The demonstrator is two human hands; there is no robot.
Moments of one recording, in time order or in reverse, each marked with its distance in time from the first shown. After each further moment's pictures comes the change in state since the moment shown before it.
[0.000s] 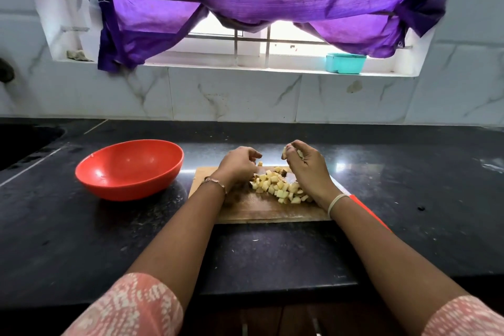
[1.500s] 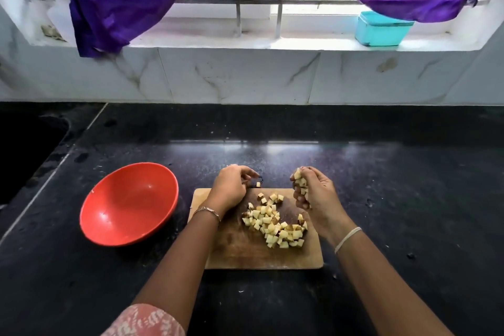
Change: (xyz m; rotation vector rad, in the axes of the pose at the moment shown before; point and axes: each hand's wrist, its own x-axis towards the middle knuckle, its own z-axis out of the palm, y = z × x) left_hand 0.037 0.011 -0.019 0.090 -0.108 -0.232; right_hand 0.055 -0.035 -0.039 0.629 -0.094 0.878
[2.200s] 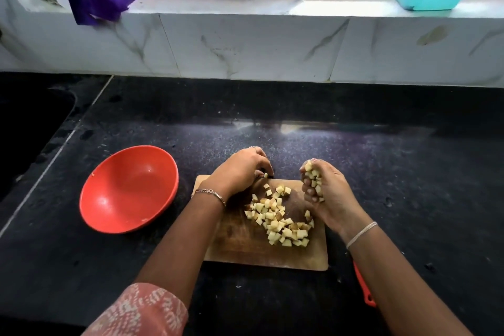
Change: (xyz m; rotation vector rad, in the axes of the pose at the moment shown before) left_hand 0.020 0.008 -0.004 0.250 -0.256 0.227; right_hand 0.029 0.002 -0.012 0.116 -0.066 0.218
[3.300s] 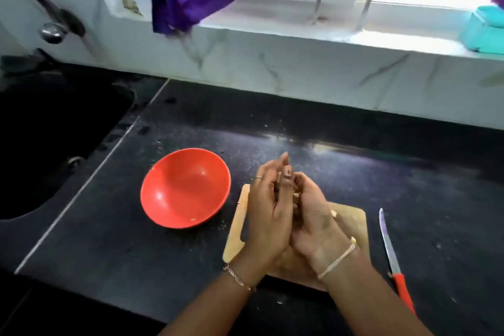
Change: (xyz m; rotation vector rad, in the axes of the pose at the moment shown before) left_hand -0.097 0.050 -0.002 -0.880 0.915 -0.133; right_hand -0.044 0.011 0.130 0.481 -0.339 0.372
